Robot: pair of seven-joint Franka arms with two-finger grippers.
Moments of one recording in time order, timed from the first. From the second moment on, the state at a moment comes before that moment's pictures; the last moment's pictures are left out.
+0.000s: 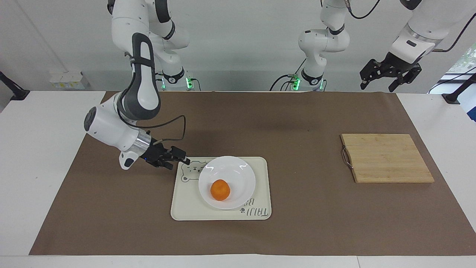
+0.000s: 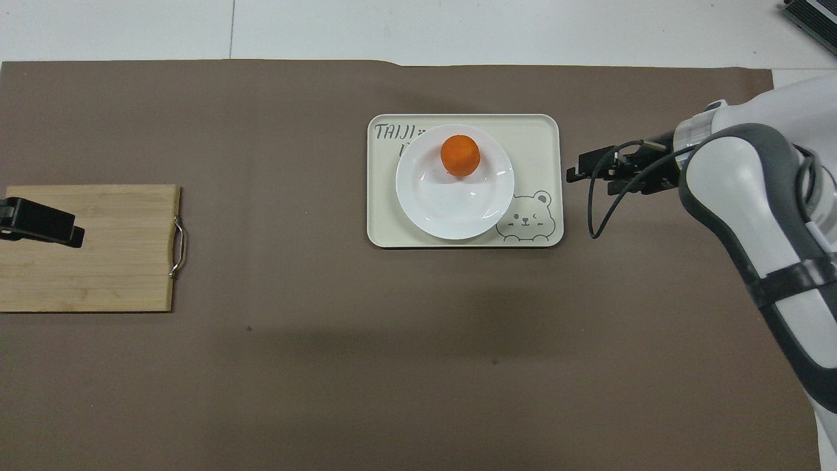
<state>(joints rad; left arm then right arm) -0.09 0.00 0.03 -1.45 -0.04 1.38 0.06 0.10 0.26 -0.10 -1.70 0.49 1.93 -0.06</state>
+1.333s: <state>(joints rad) -0.09 0.00 0.03 -1.45 -0.04 1.40 0.06 0.05 -0.05 -0.09 -1.51 0.00 1.48 0.08</state>
